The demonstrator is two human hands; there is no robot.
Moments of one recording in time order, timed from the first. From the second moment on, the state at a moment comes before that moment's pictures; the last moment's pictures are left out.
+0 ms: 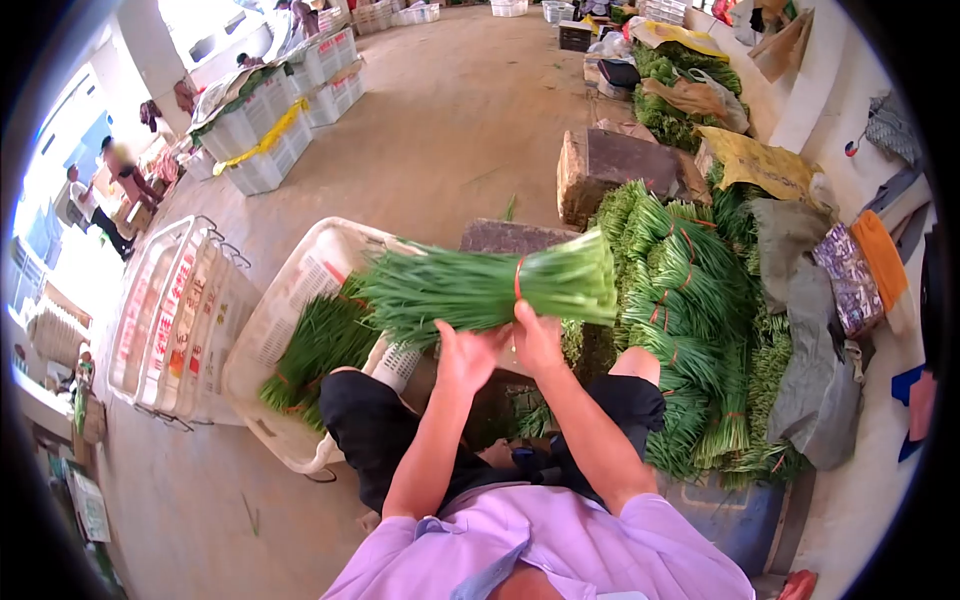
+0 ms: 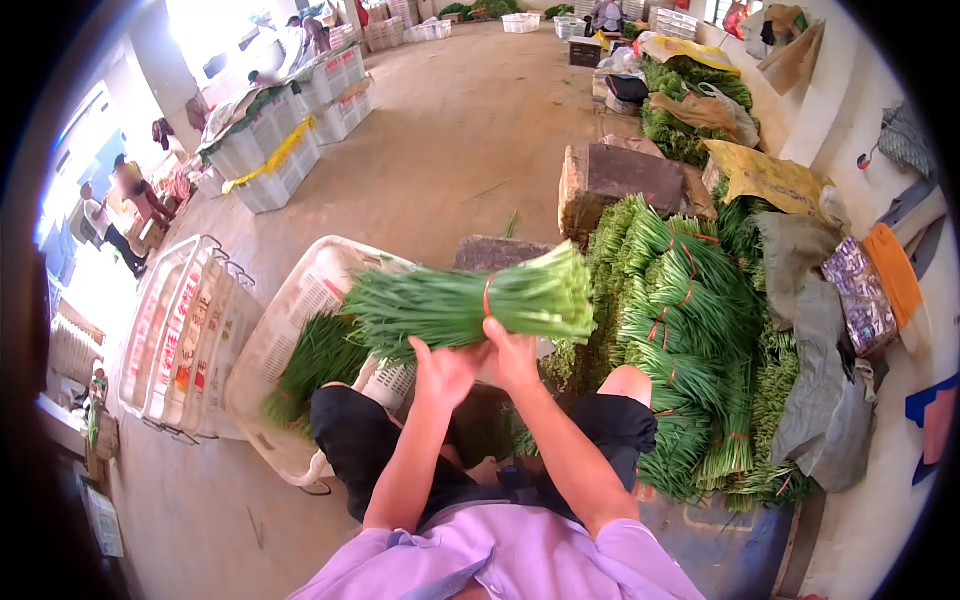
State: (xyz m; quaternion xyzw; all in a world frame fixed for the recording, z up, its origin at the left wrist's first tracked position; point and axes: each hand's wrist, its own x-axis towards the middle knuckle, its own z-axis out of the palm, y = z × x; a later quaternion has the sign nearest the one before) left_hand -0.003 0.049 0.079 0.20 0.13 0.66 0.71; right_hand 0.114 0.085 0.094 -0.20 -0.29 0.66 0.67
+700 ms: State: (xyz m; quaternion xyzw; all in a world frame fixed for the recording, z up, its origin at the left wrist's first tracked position) left_hand -0.050 0.062 0.013 0.17 -0.02 0.63 0.75; right_hand 0.158 0.060 0.085 -0.28 -0.64 0.69 0.17
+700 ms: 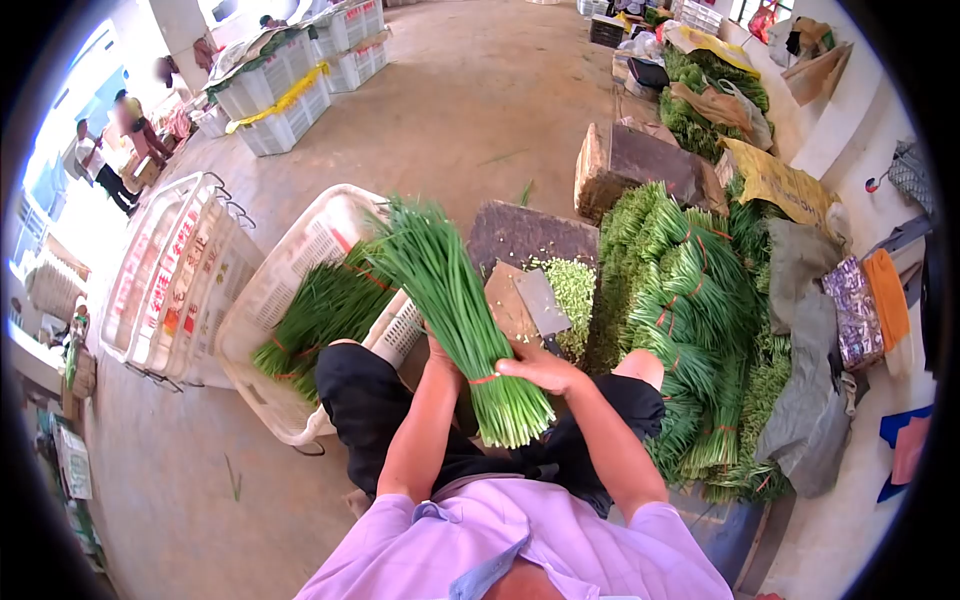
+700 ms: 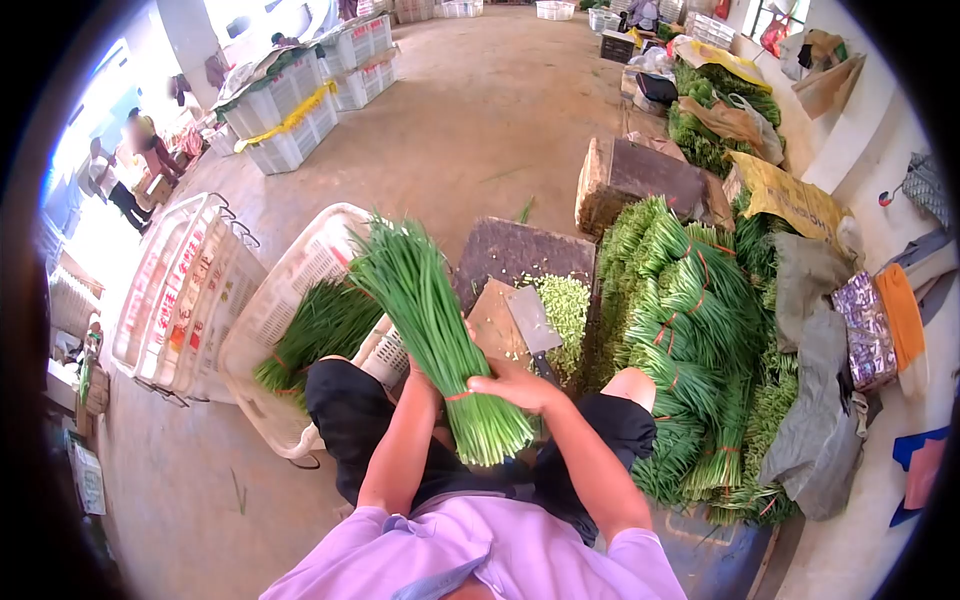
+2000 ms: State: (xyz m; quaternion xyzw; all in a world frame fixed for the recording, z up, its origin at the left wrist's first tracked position) left_hand -0.039 0.029 0.026 0.22 0.41 0.62 0.63; right_hand 0.136 0.101 0.108 -0.44 -0.66 0.50 0.35
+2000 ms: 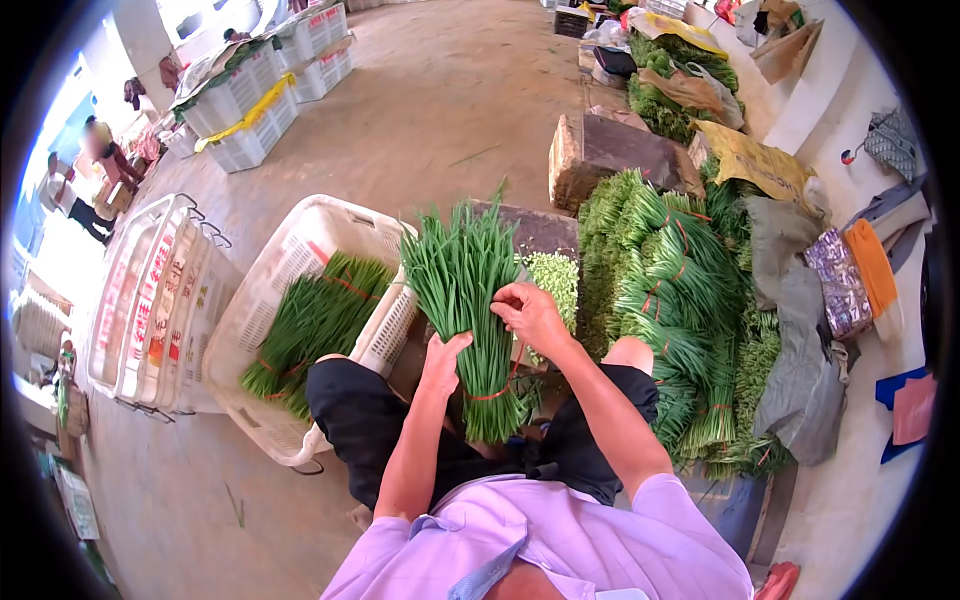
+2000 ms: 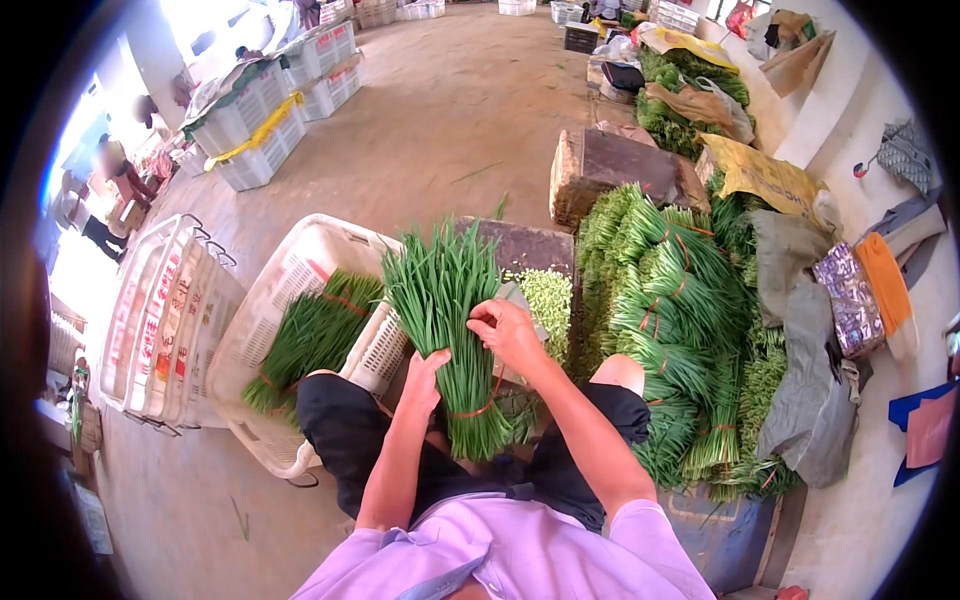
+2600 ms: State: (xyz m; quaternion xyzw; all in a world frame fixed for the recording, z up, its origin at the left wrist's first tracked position) left_hand -0.050 0.027 0.018 0.22 0.37 0.63 0.65; right_hand 0.174 0.080 0.109 -0.37 -0.54 0.67 0.36
